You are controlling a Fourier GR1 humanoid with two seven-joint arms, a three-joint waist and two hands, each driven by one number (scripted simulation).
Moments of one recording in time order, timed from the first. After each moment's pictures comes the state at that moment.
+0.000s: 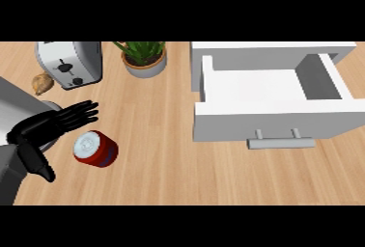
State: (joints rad) left arm -0.39 0.47 0.14 -0.90 0.28 -1.12 -0.04; right arm 0.46 -0.14 -0.56 -2.14 -0.44 0.39 0.05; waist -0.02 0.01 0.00
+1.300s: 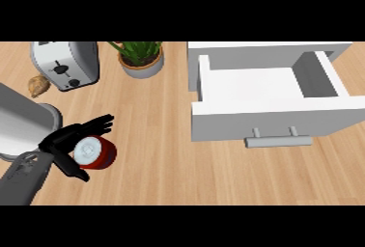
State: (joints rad) left arm -0.45 0.43 -0.03 -0.56 -0.11 -0.88 -0.46; right arm 0.45 -0.15 -0.62 -2.17 -0.52 0.43 0.13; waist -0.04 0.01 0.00
